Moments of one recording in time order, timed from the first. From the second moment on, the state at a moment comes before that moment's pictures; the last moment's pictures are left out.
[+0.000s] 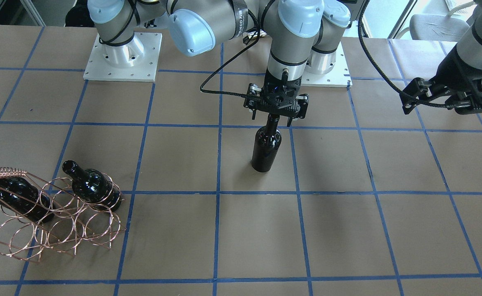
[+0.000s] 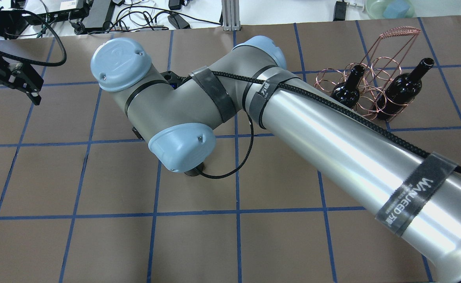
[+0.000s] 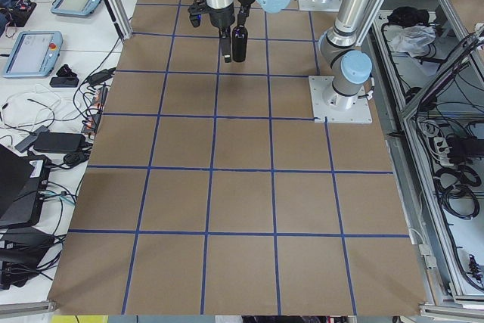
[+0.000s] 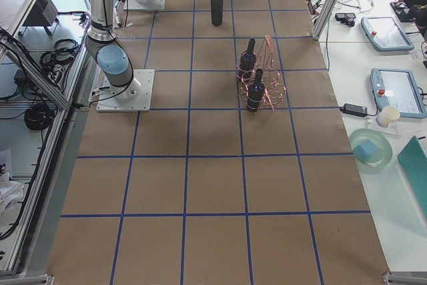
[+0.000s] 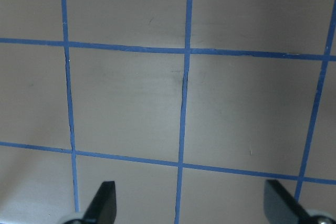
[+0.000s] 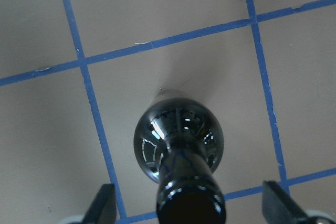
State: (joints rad) left arm -1.25 -1.59 -1.52 -1.65 1.75 0.25; right arm 2.24 -1.17 1.41 -1.84 -1.61 0.88
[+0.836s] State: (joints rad) left arm -1.26 -1.59 -1.52 -1.66 1.73 0.25; right arm 2.24 -1.18 1.41 -1.87 -1.61 0.86
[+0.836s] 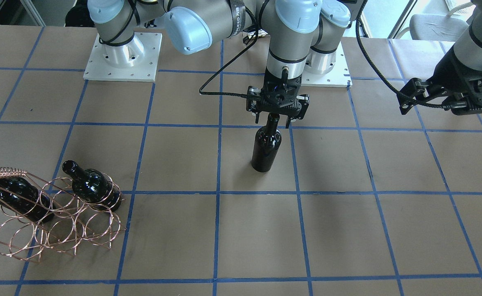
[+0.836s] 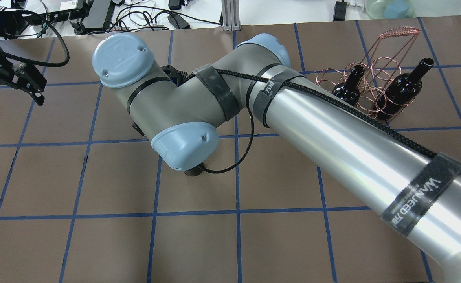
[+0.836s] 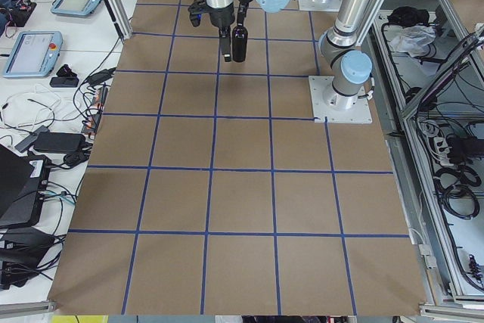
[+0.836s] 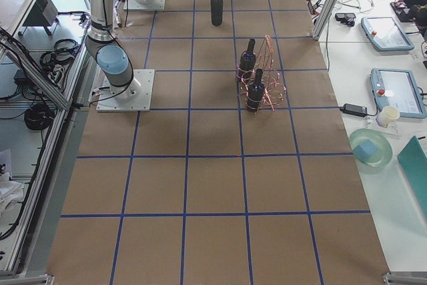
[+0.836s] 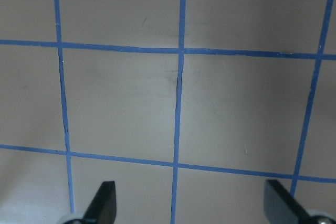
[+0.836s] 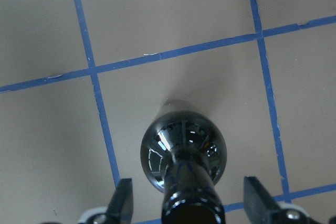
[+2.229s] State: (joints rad) left arm -1.26 -1.59 -1.52 -1.68 1.71 0.25; right arm 2.23 -1.18 1.41 -1.89 -1.61 0.86
